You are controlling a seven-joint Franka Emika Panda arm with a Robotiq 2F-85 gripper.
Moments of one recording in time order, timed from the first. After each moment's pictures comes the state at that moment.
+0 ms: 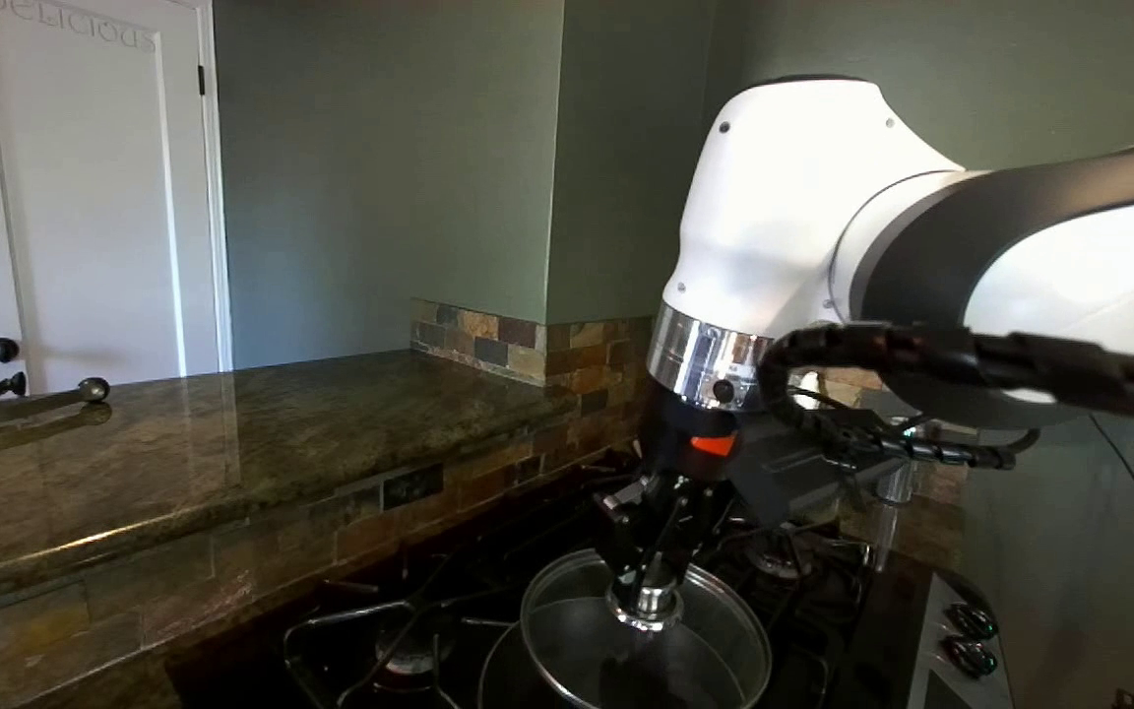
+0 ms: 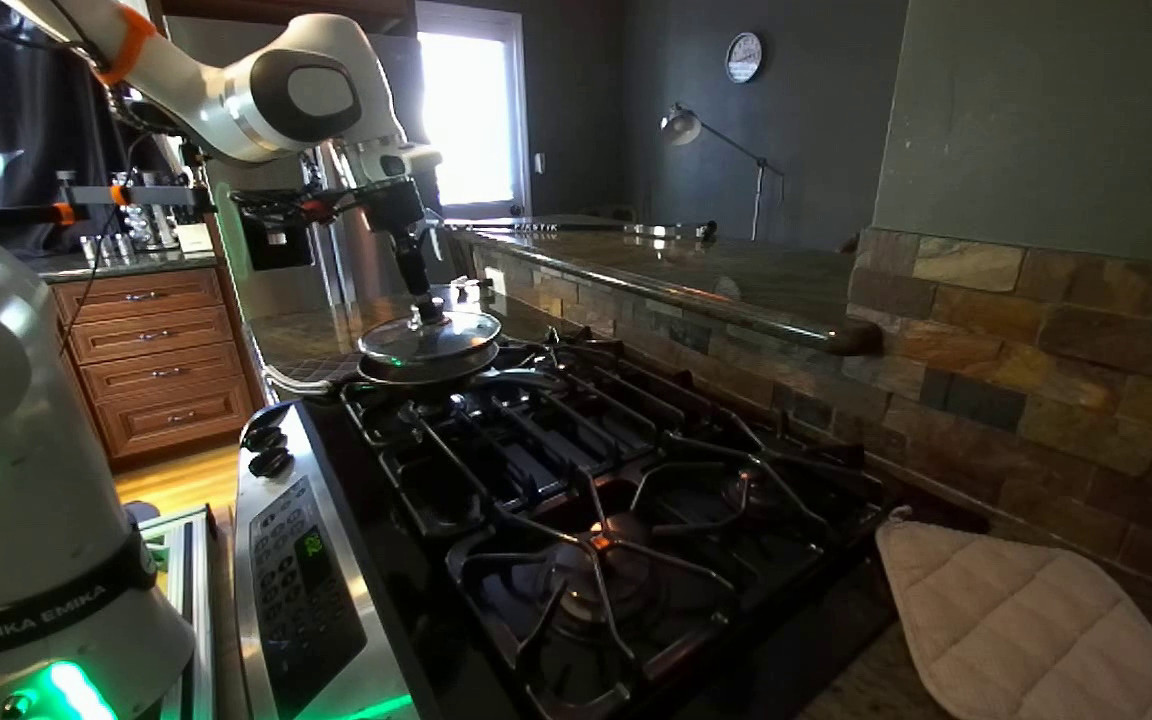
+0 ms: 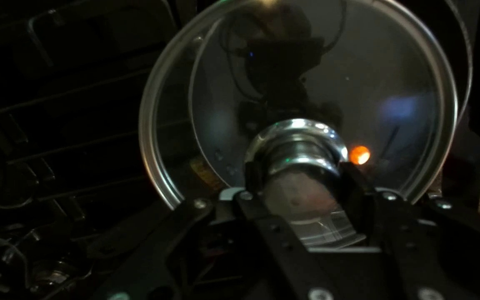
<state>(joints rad) 0.13 -0.51 0.35 -2.66 -0.01 2.35 0.71</state>
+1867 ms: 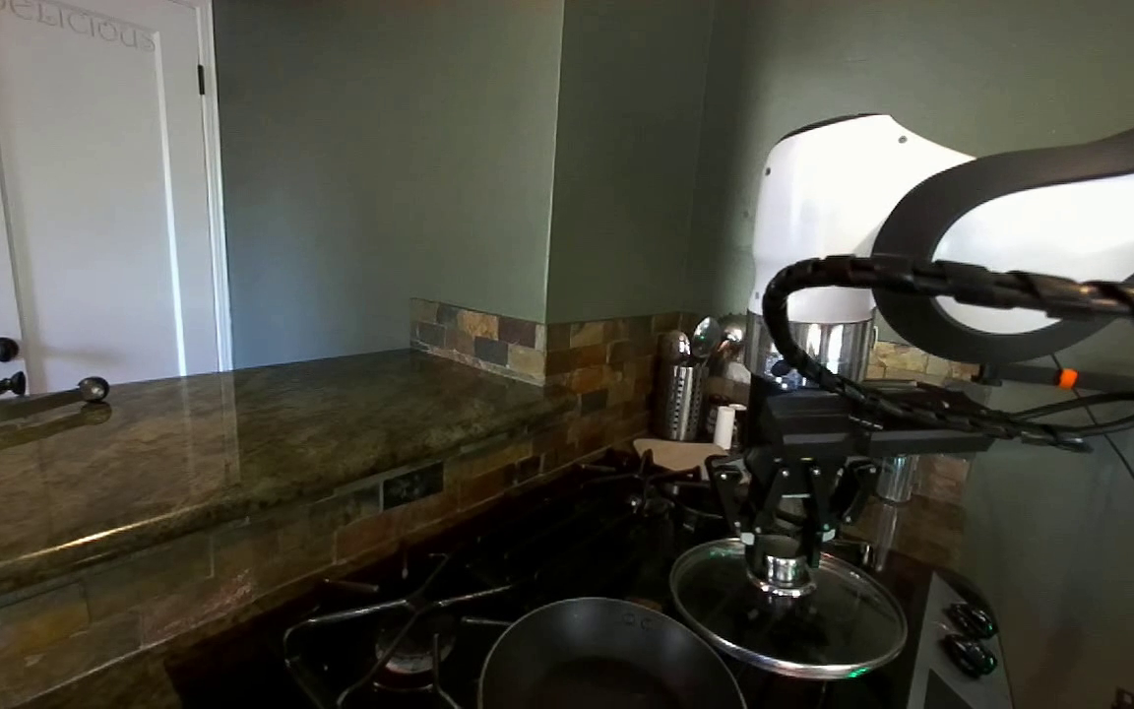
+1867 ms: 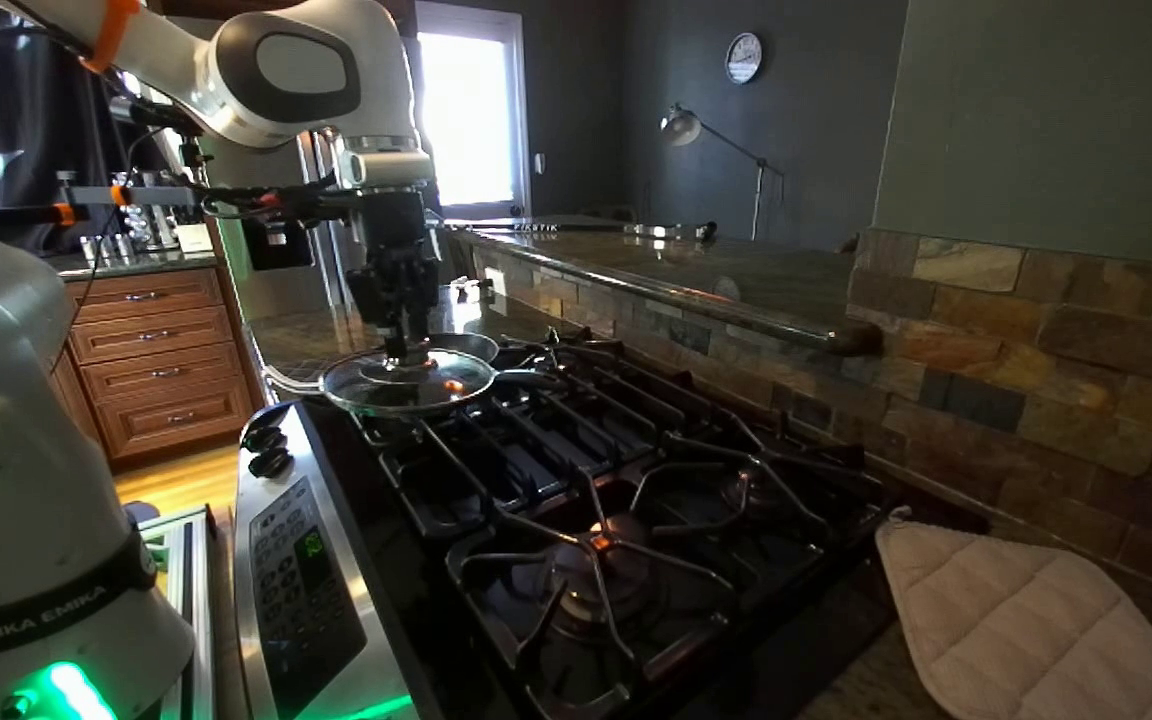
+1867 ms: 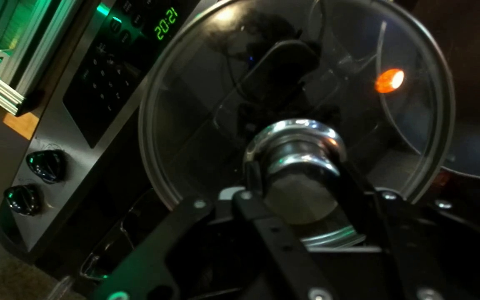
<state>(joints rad) -0.03 -0.68 0.26 -2.75 0.01 2.07 1.01</state>
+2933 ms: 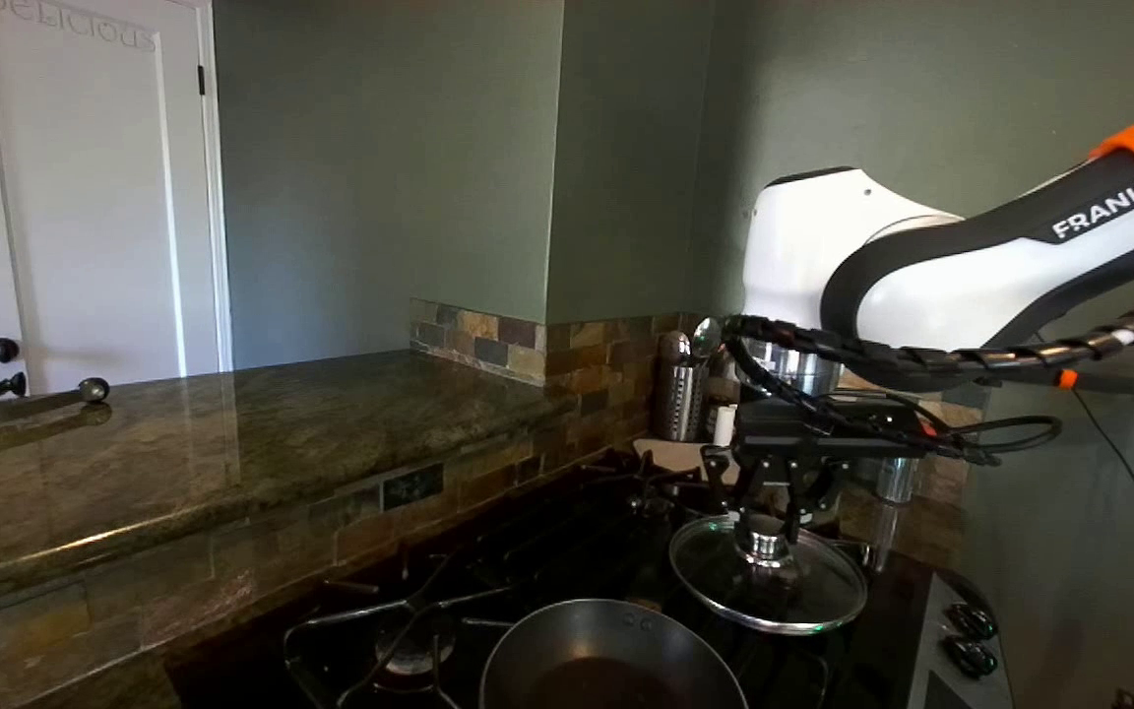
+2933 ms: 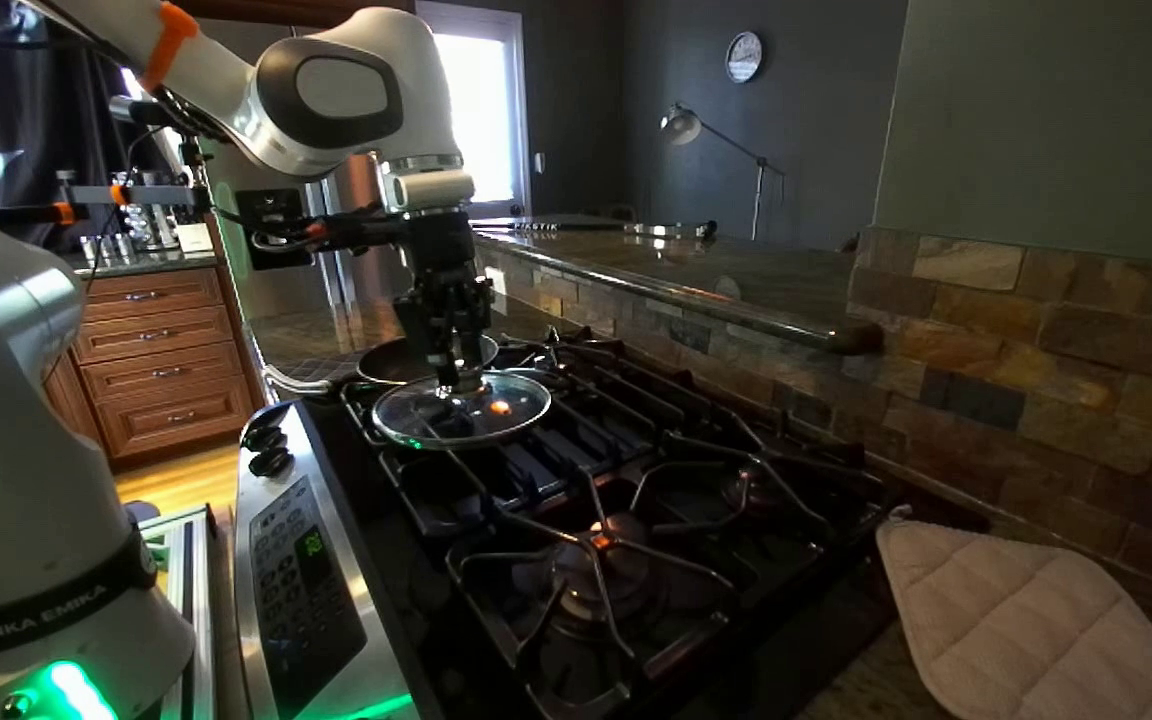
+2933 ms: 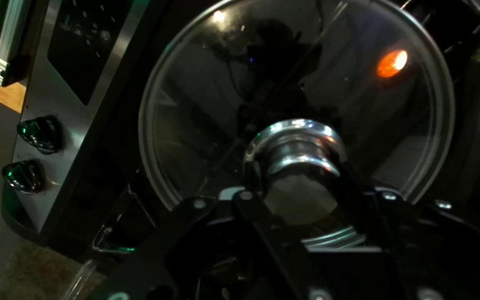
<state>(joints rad) -0.16 -0.57 0.21 -2.75 -0.11 2.23 1.04</state>
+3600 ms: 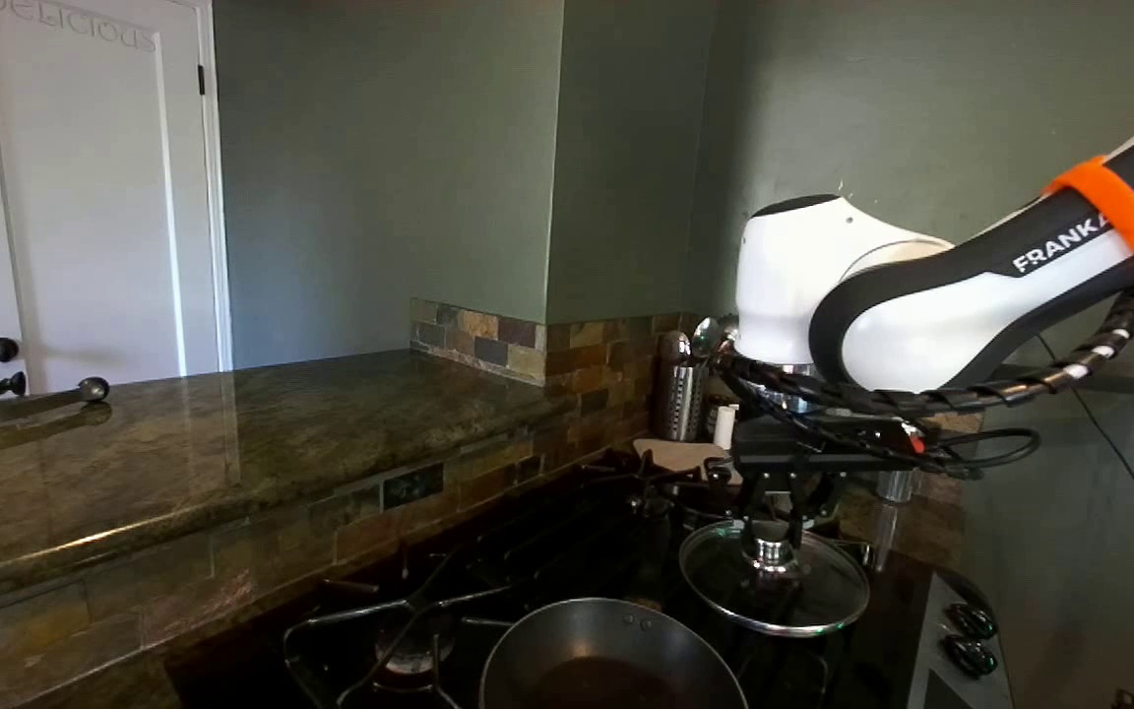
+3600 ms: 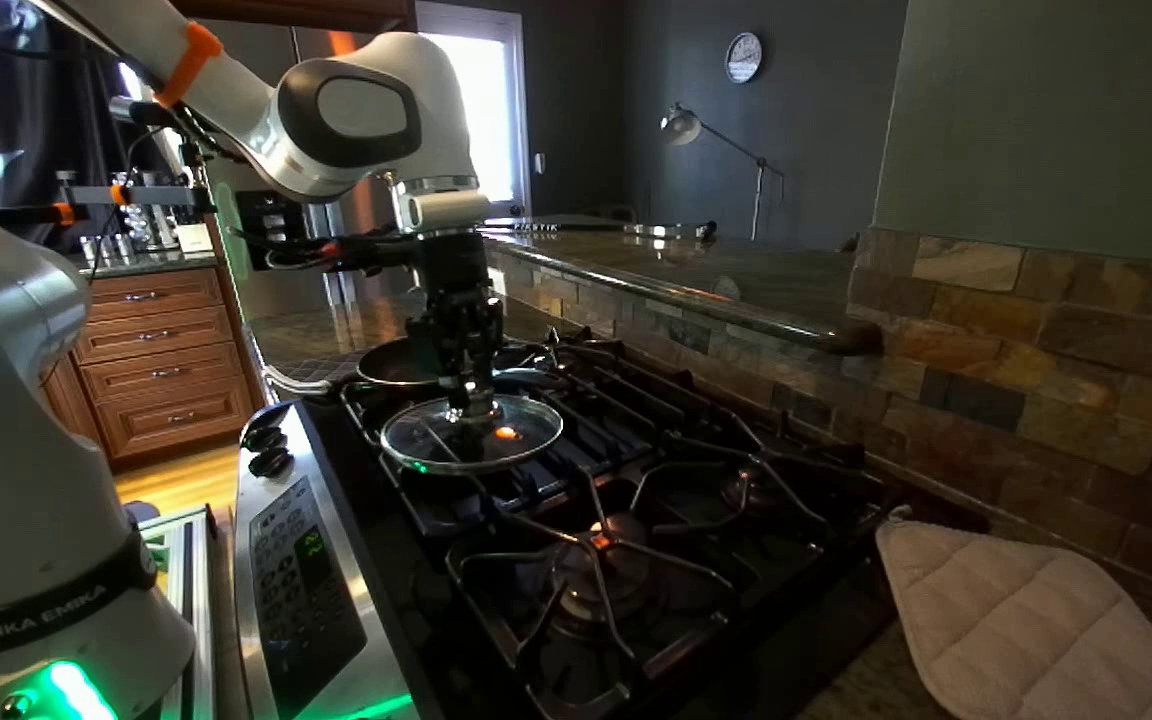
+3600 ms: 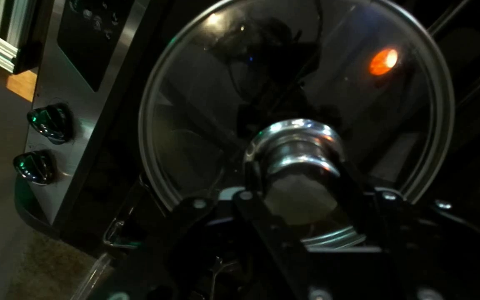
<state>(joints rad) -0.20 -0.51 0.21 -2.75 -0.19 2.26 1.07</state>
